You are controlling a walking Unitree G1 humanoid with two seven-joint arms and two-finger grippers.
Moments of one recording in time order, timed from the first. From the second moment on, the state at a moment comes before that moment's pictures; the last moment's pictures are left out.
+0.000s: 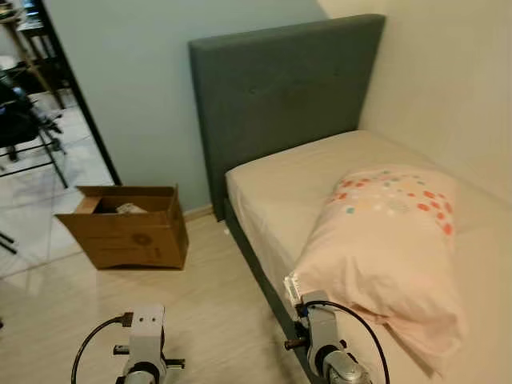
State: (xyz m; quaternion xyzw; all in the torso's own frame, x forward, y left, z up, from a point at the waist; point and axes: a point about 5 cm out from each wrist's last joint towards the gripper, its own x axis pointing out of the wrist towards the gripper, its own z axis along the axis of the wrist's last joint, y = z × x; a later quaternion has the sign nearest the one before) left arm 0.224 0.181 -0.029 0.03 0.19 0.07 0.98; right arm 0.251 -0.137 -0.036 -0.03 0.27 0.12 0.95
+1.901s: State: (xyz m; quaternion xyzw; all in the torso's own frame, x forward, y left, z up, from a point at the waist) left arm 0.229 0.181 -0.019 0.07 0.17 0.02 0.98; right arm 0.221 -0.136 -0.006 -0.08 0.28 0.48 0.83
